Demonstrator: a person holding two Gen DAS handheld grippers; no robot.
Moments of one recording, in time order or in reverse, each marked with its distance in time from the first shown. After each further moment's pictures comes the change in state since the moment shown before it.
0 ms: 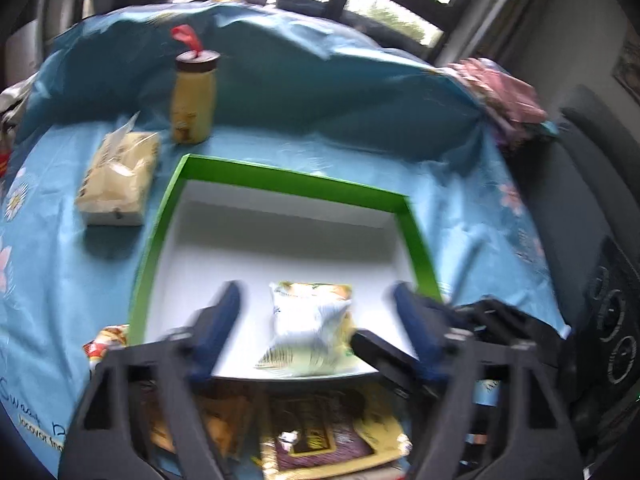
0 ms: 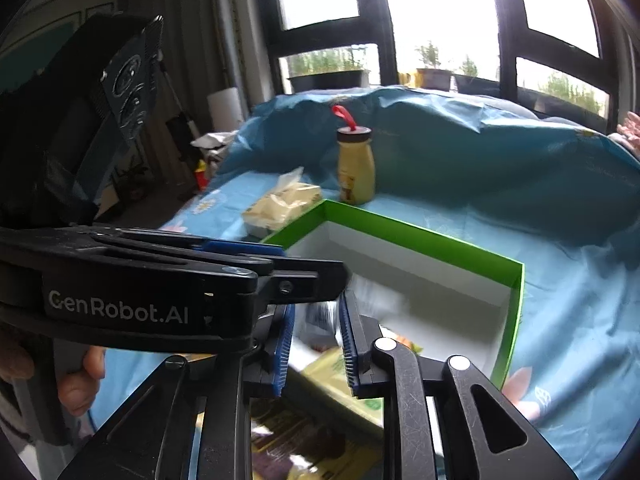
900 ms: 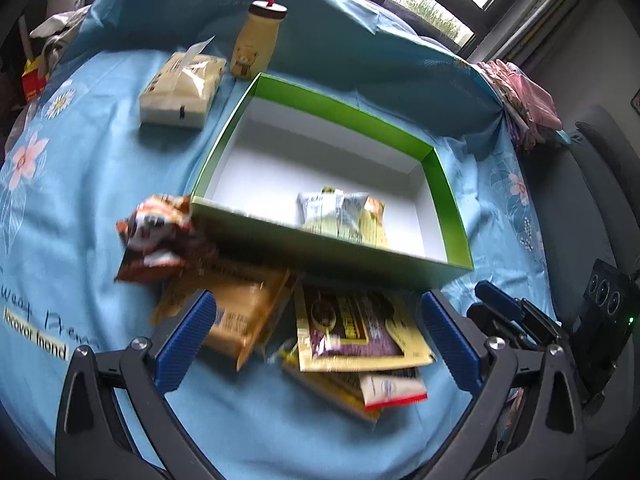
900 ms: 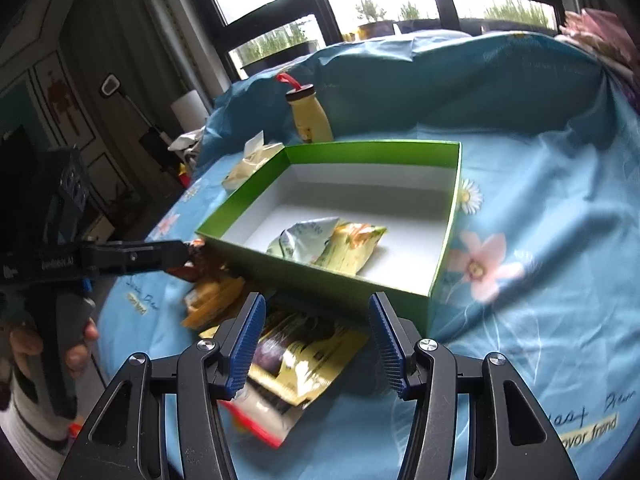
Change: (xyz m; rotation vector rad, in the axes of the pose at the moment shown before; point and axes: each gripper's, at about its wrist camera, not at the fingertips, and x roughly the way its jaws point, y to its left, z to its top) left arm -0.047 0.033 -0.081 -0.134 0.077 0.007; right arm -0.057 -0.030 -0.069 0.248 0.080 0.034
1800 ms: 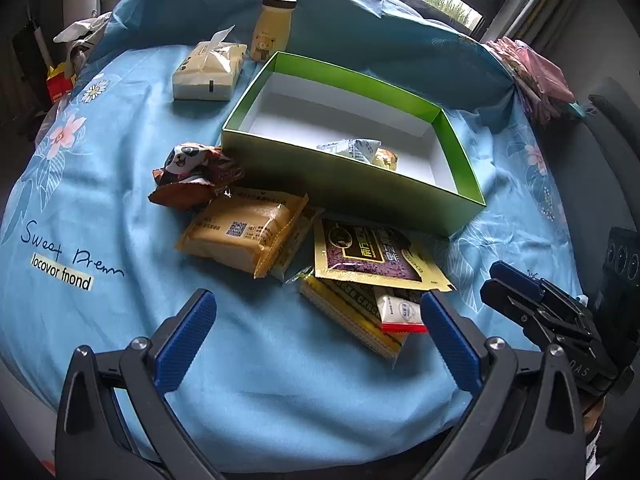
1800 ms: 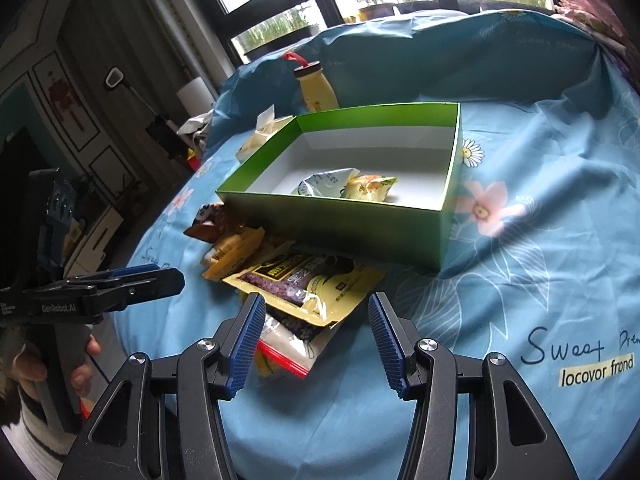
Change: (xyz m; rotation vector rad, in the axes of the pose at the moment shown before) left arm -0.019 -0.013 -0.054 0.039 0.001 0.122; right arm -0.013 0.012 -0.036 0.024 0.055 0.031
